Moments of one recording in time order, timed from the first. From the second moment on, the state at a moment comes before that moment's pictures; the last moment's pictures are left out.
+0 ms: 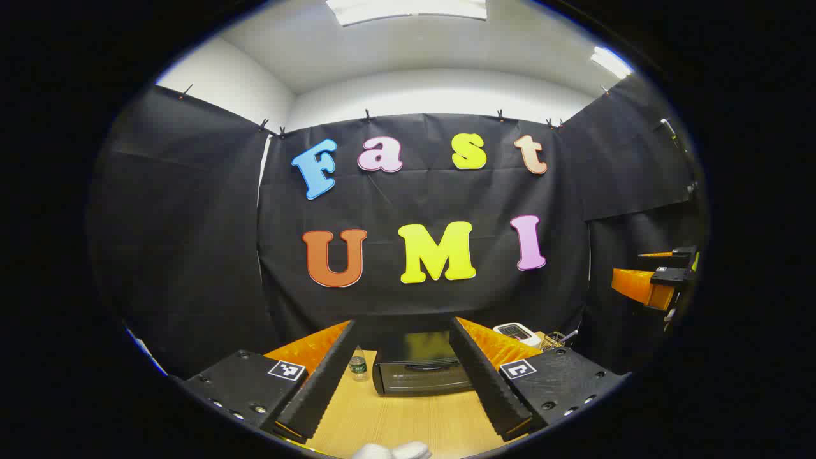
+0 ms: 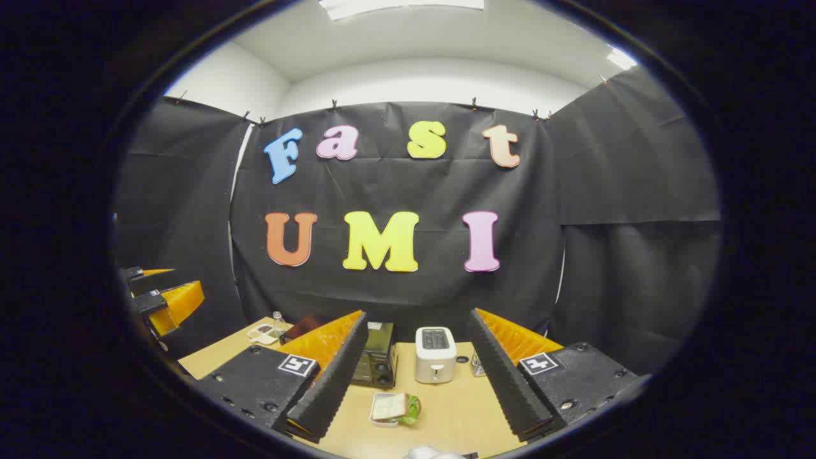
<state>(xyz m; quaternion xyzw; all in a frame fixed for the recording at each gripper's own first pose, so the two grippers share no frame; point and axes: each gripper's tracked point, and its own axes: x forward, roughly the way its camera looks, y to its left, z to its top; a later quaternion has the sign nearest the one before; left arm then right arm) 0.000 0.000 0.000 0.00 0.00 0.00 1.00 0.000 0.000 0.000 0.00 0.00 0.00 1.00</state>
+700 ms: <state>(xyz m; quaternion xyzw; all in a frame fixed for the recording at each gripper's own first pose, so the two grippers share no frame) 0.004 0.003 0.002 0.00 0.00 0.00 1.00 0.005 0.002 -0.009 0.01 0.01 0.00 1.00</state>
